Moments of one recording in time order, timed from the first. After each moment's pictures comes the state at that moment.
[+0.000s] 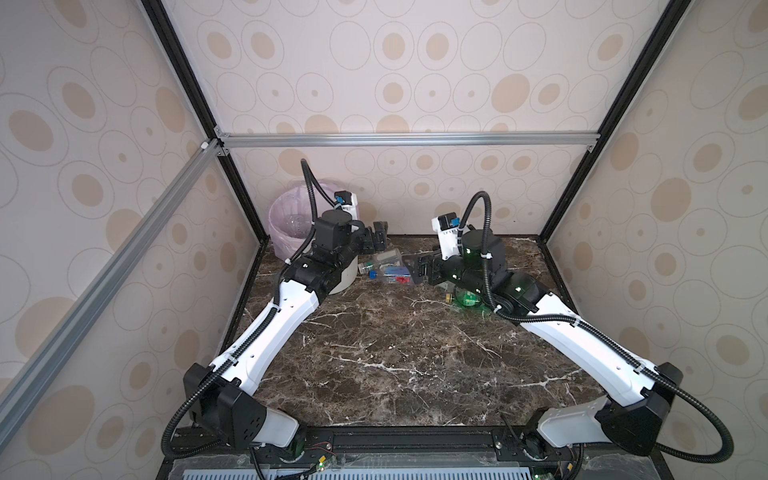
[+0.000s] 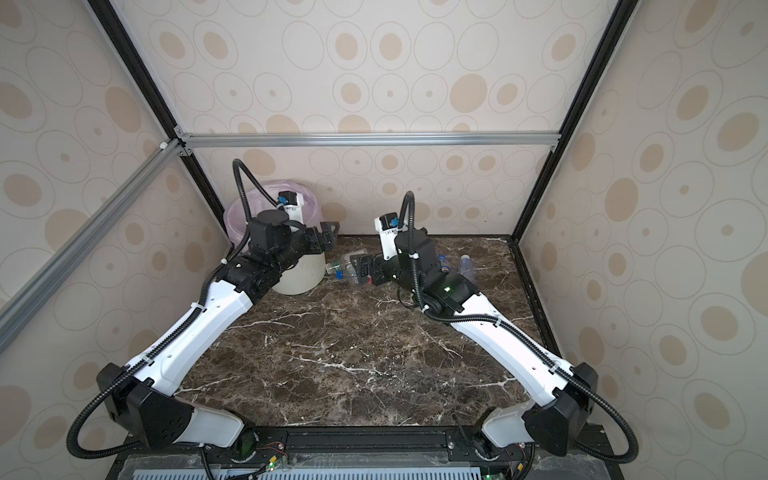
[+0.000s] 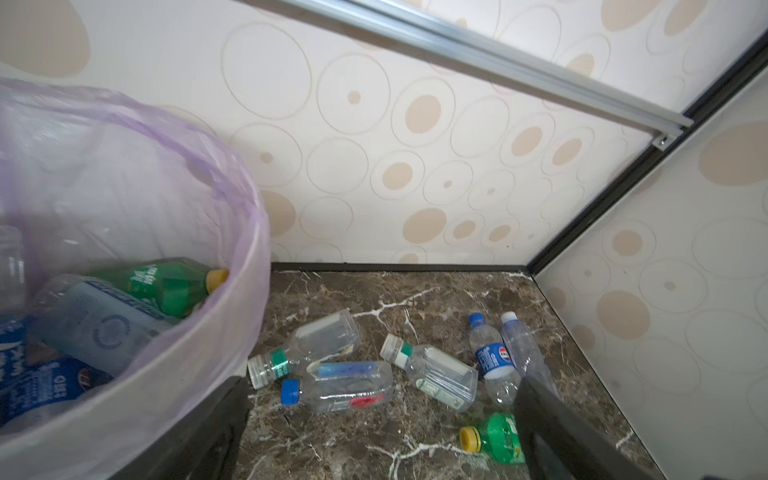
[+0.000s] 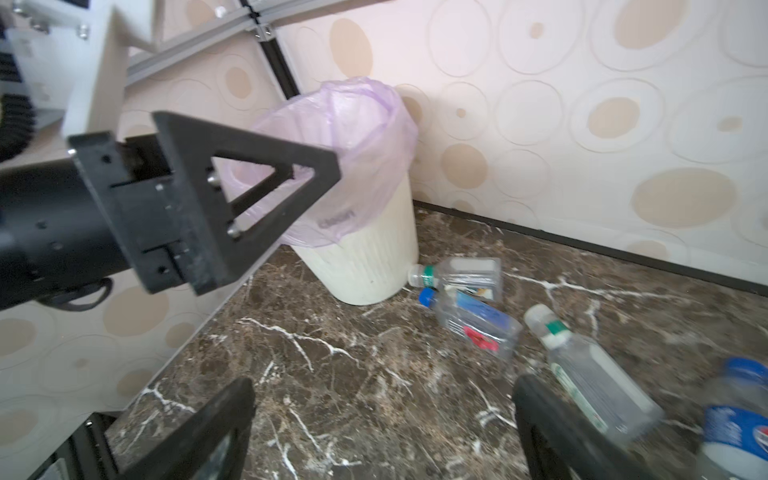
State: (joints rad) left arm -0.48 1.44 1.45 -0.31 -0.11 -0.38; right arm 0.70 1.35 1.40 -0.39 0.04 0.28
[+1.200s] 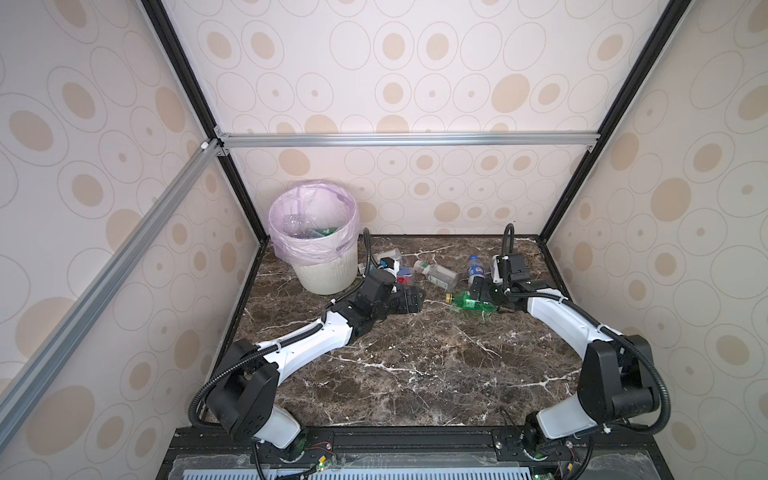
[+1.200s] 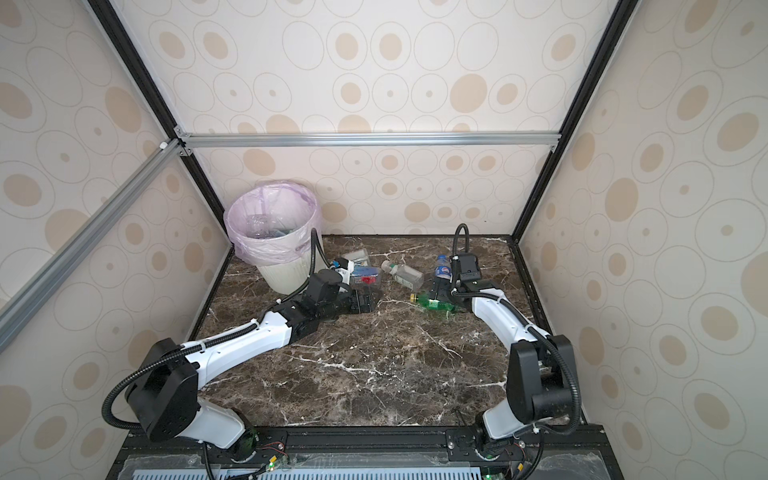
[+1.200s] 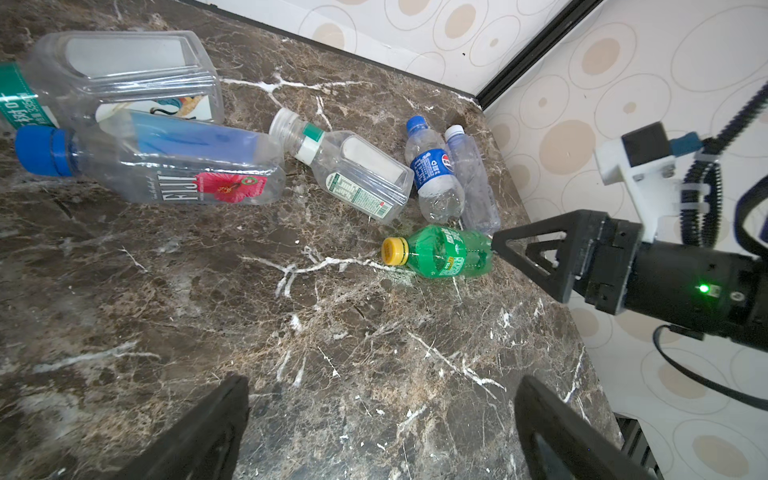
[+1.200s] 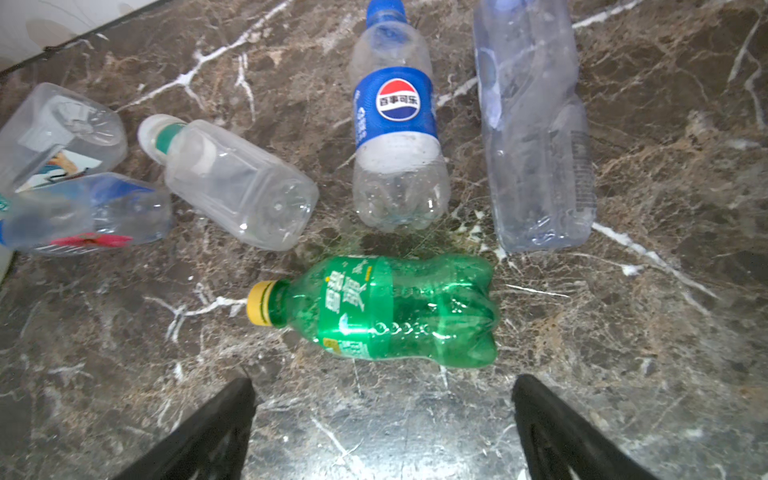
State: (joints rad) left arm -0.71 1.50 1.01 -0.04 0.03 -0.66; right arm 0.16 1.54 1.07 -0.48 0.01 0.40
